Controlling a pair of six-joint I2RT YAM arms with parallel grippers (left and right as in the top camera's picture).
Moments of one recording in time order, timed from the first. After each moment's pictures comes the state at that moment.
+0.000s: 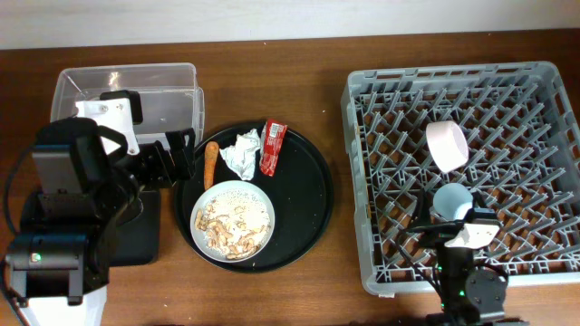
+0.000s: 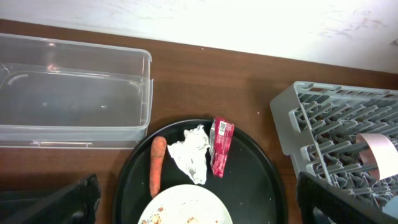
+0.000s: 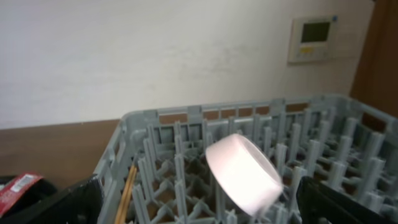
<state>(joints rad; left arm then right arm) -0.02 1.07 1.39 -0.92 0.19 -0.18 0.06 0.01 0.06 -0.04 0.15 0.07</state>
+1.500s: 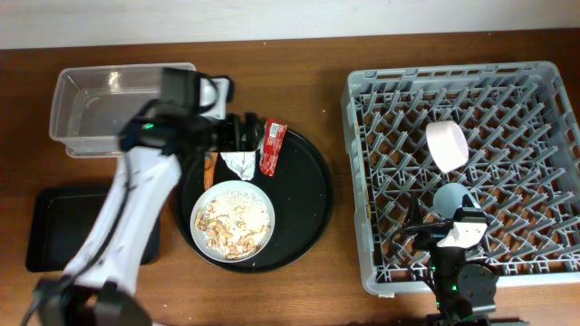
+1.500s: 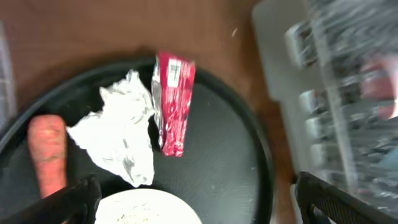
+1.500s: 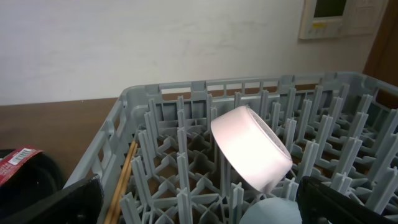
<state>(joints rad) -0.22 1.62 1.39 -0.76 0.32 -0.19 0.06 0.01 0.01 -0.06 0.13 0.07</state>
